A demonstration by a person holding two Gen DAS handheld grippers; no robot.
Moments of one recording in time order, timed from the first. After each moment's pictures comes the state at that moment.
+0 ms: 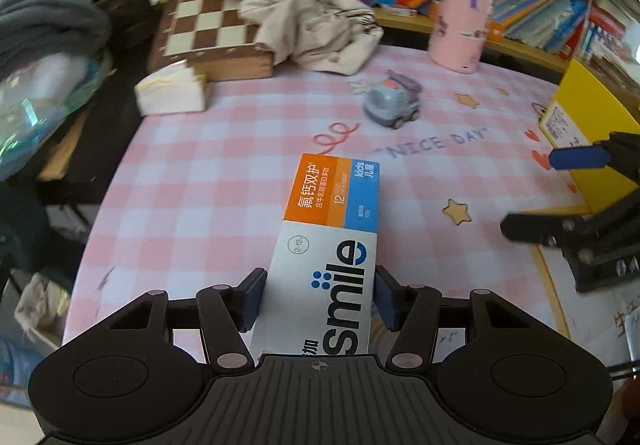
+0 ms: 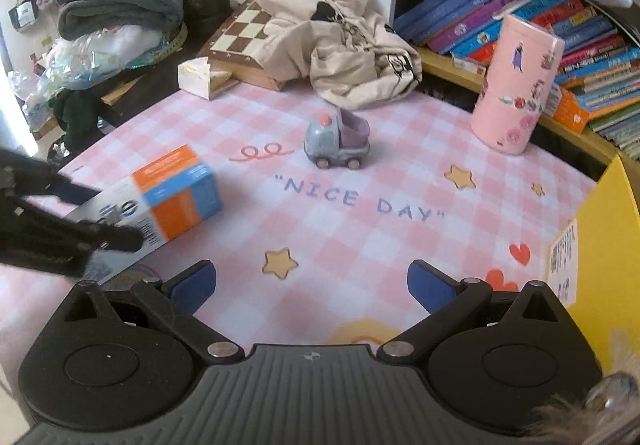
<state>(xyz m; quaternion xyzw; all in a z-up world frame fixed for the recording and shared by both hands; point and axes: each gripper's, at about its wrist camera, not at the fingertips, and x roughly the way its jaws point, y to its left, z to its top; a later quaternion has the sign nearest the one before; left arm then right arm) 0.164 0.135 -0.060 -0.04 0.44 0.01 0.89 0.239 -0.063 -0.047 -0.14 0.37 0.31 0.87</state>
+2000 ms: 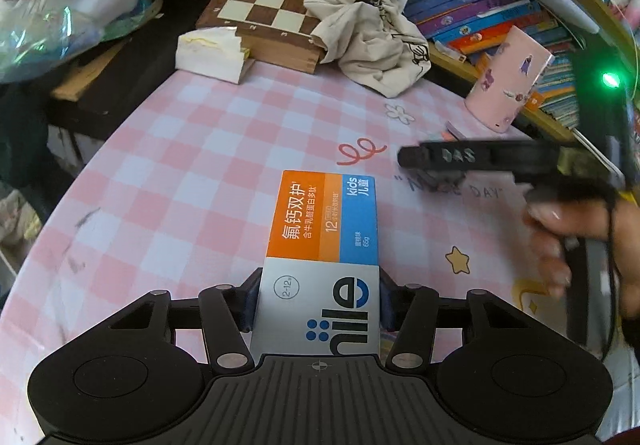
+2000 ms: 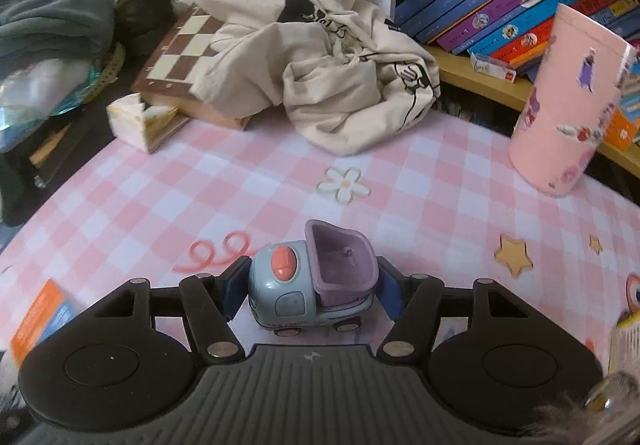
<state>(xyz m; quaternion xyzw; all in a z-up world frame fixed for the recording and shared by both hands) 0.165 0.150 -0.073 -0.19 0.42 0.06 0.89 0.341 0.009 -0.073 -0.10 0.39 0.27 0.87</state>
